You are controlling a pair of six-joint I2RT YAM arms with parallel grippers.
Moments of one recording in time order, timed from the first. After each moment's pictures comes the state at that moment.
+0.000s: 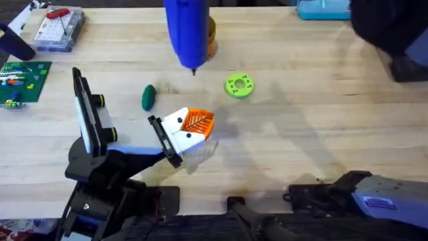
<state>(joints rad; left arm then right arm) -0.24 0.00 0.01 -0.07 0.80 -0.09 0.52 1.39 1.25 0.63 -1.26 0.37</state>
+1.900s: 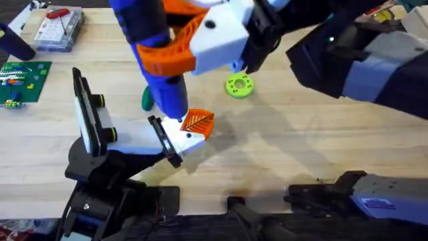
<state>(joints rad) -0.24 0.00 0.01 -0.07 0.80 -0.09 0.68 1.45 1.04 0.92 -1.27 0.38</state>
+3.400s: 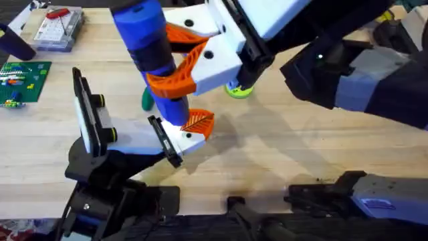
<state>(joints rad) -0.24 0.00 0.01 -0.07 0.80 -0.09 0.70 1.45 0.95 0.94 -1.26 0.29</state>
